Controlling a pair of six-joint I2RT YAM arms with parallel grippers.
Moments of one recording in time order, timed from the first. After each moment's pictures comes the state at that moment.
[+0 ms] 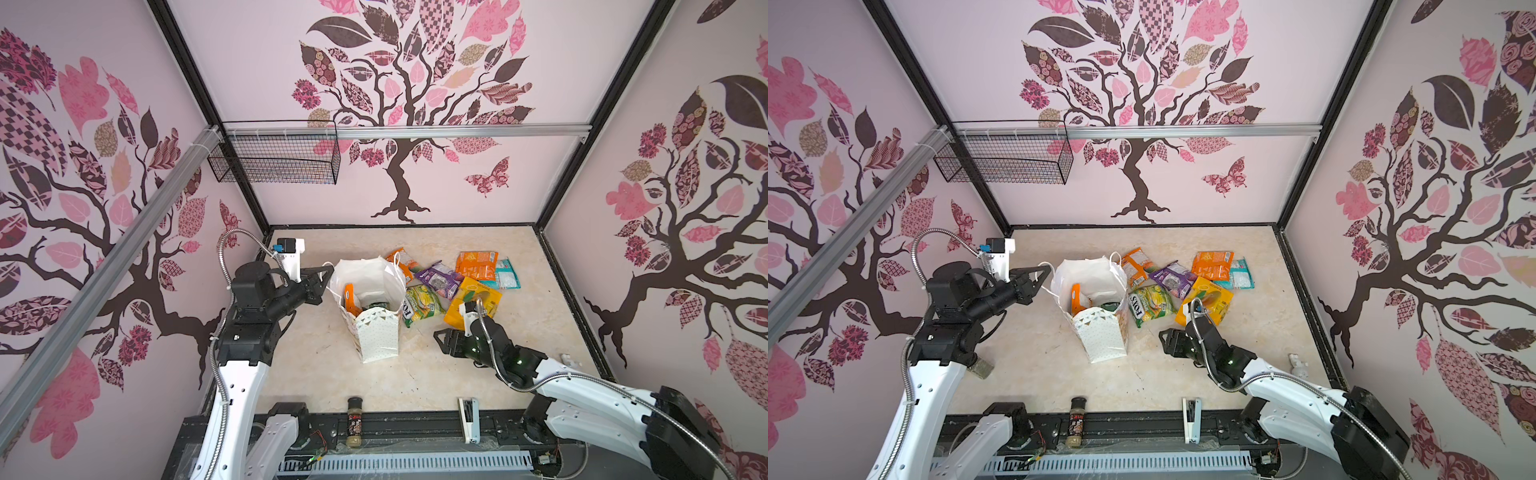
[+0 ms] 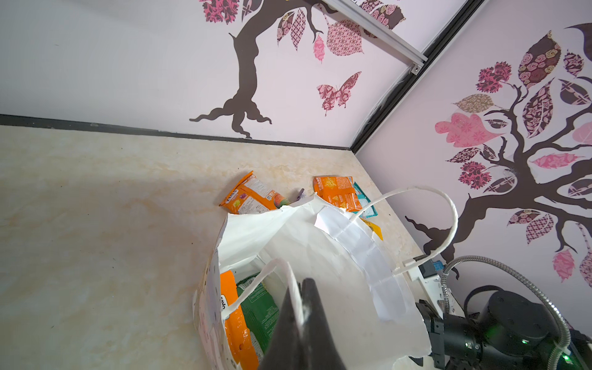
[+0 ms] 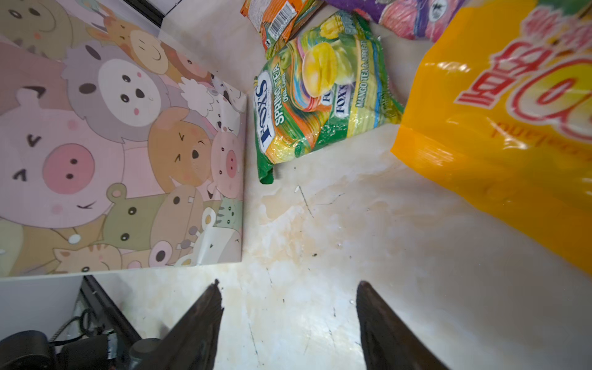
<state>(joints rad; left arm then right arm) -0.02 0.84 1.01 -0.47 0.58 -0.29 0.78 1.02 0.38 0.05 0.00 0.84</state>
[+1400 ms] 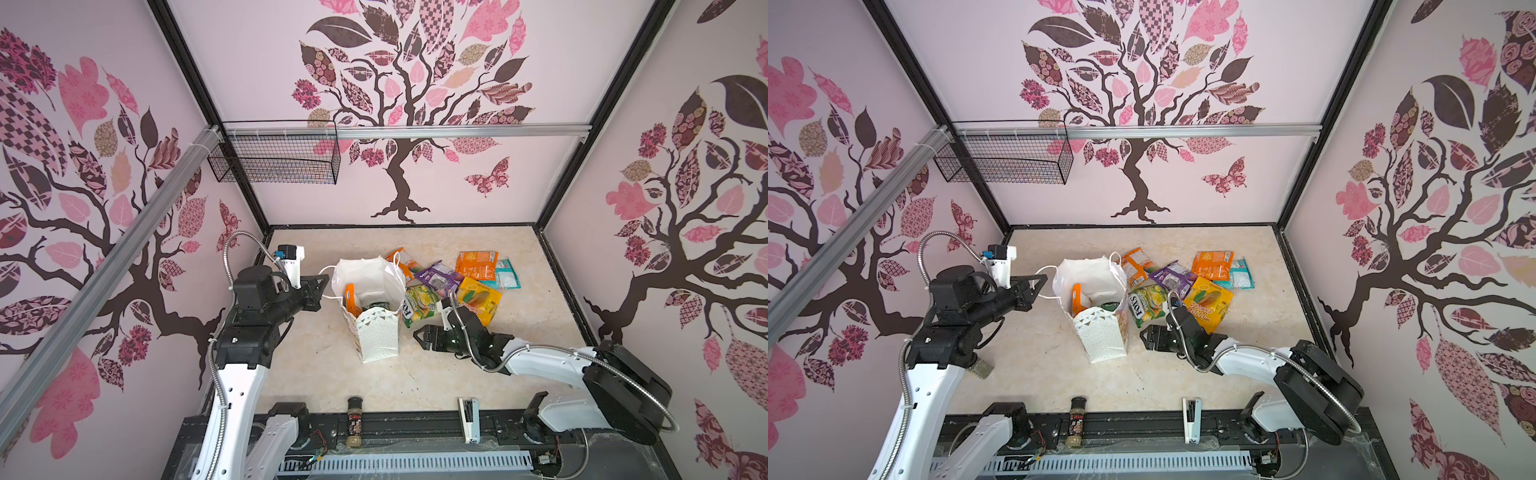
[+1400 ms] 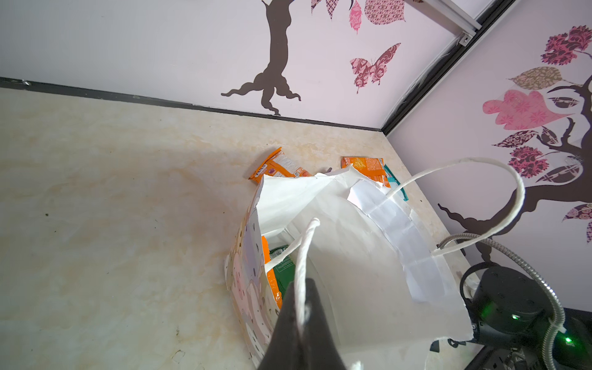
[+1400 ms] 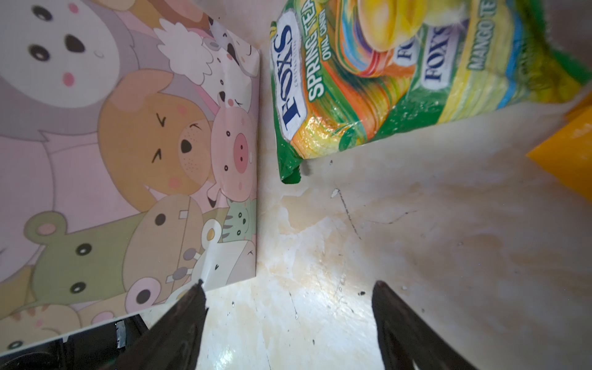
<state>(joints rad) -0.02 0.82 1.01 -0.61 0.47 -0.21 0.78 1.35 0.50 0.19 -0.11 0.84</state>
